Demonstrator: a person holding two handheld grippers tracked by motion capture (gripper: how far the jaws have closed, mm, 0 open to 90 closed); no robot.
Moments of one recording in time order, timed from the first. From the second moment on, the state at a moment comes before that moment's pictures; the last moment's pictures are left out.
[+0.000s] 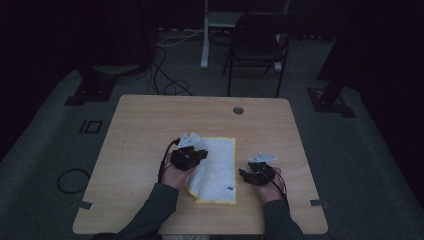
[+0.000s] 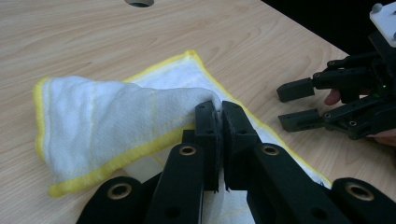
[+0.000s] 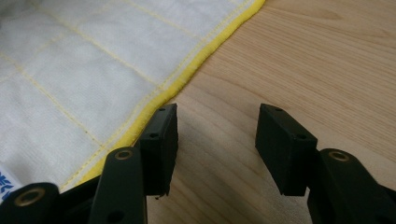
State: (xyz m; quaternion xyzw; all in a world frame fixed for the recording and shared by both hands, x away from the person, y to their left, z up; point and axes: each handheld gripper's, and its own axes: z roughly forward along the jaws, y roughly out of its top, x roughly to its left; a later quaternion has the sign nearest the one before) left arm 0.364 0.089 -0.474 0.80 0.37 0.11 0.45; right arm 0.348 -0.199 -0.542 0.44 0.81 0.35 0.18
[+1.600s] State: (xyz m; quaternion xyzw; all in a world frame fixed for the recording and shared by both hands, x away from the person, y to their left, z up) left arm 0.370 0.053 -0.497 0.83 0.35 0.07 0.42; right arm 0.348 -0.199 -0.542 0.44 0.81 0.35 0.18
